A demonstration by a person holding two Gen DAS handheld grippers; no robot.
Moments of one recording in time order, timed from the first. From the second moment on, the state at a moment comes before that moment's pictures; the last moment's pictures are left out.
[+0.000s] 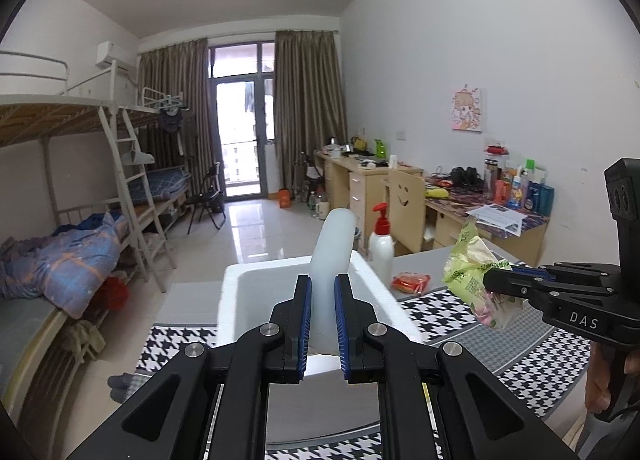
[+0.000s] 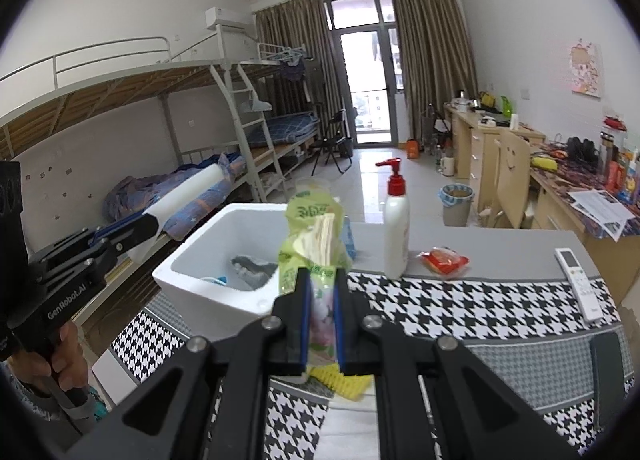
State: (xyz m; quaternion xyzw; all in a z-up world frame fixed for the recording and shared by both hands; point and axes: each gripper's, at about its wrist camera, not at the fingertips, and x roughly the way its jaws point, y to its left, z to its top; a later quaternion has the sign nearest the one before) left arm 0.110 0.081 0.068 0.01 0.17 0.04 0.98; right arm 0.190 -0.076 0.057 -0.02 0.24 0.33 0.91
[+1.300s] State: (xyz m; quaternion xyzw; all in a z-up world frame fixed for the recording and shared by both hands) left arm 0.144 0.114 0.047 -0.01 0.20 0.06 0.98; right arm 0.202 -0.040 0.059 -0.03 0.25 0.35 0.90
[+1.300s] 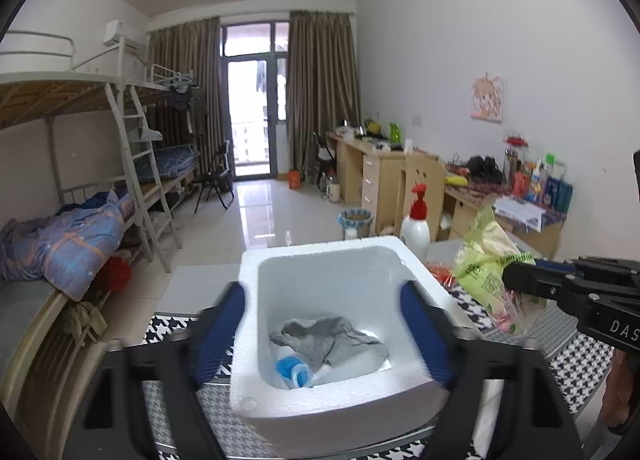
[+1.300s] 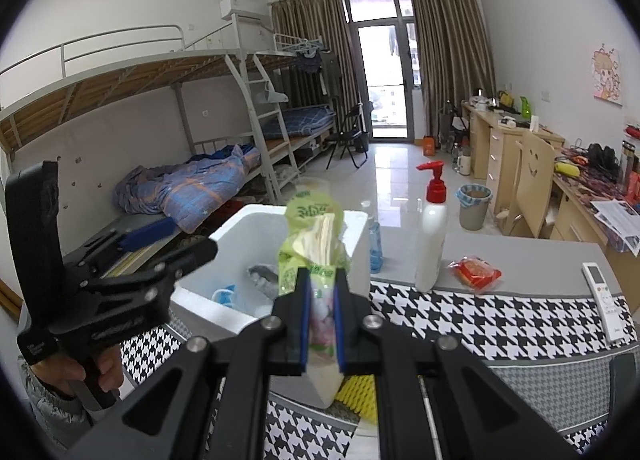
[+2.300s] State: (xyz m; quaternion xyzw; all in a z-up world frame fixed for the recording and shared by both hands) left arm 0.095 0.157 0.051 -0.02 0.18 0.15 0.97; right arm 0.208 0.011 0.062 -0.06 0.26 0.38 0.89
